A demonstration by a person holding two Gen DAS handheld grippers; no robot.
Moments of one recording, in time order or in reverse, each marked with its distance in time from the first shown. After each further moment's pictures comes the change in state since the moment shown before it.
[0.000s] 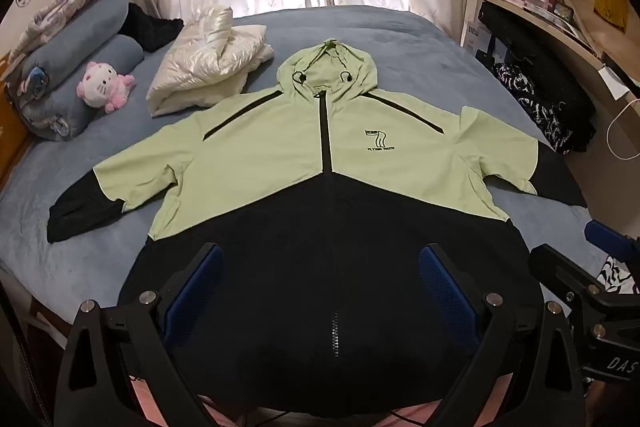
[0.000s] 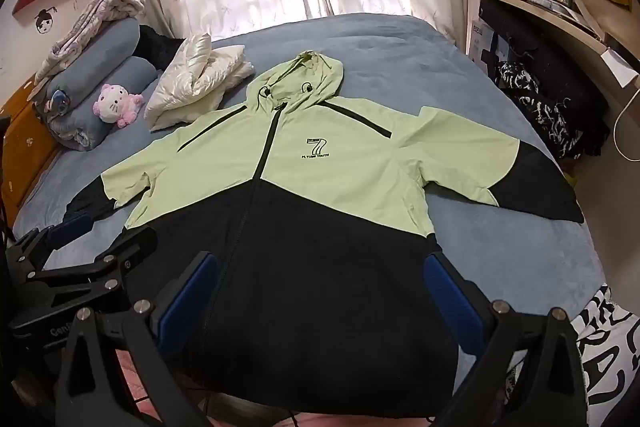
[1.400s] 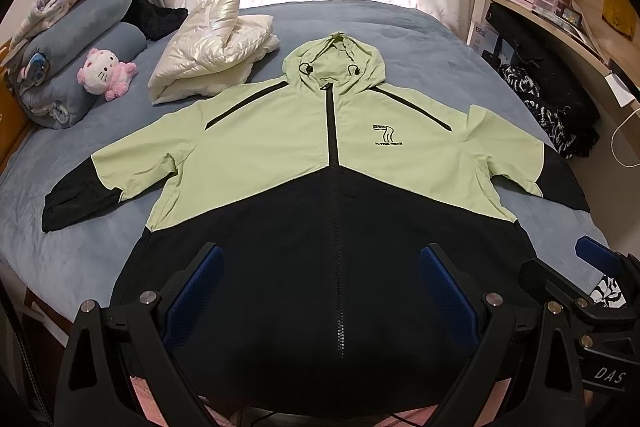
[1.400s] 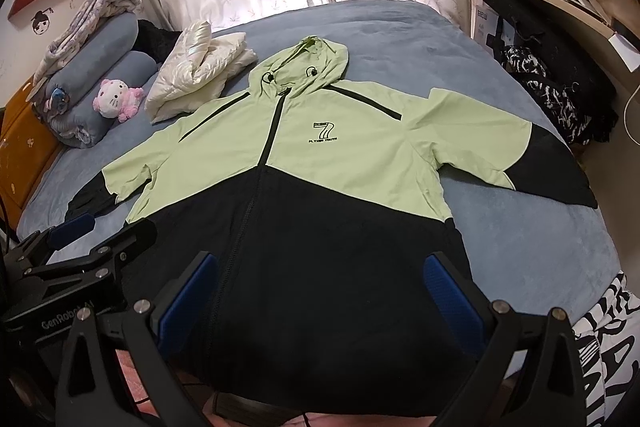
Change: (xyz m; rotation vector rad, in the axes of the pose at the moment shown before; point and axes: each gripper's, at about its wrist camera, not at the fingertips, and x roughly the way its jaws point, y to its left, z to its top) left arm 0.019 0.012 0.000 -0.061 0.053 -0.029; right arm 0.026 0.004 -0.012 0.025 0.029 0.021
